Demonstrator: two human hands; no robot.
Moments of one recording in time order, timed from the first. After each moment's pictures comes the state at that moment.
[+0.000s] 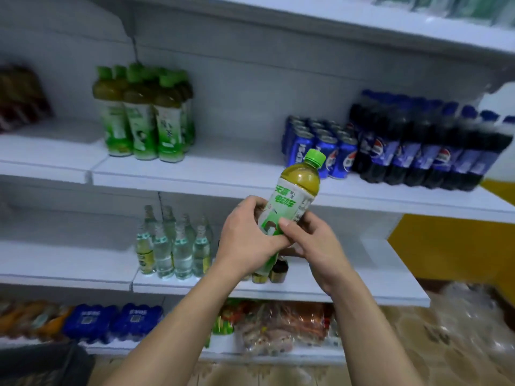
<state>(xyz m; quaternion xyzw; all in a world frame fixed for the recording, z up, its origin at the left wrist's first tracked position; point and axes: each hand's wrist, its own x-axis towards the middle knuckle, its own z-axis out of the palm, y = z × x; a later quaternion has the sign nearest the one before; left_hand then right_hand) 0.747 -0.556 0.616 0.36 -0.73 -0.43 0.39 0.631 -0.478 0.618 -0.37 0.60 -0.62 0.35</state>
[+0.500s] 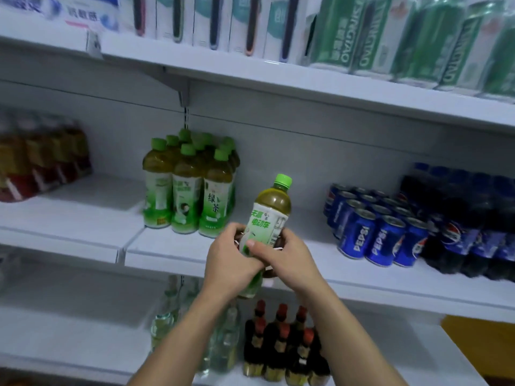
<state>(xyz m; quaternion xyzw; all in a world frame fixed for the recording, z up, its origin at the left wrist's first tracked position) 0.790 -0.751 0.635 0.40 -0.68 -0.40 0.46 0.679 -0.698 0.656 -0.47 0.65 -0.53 0.29</state>
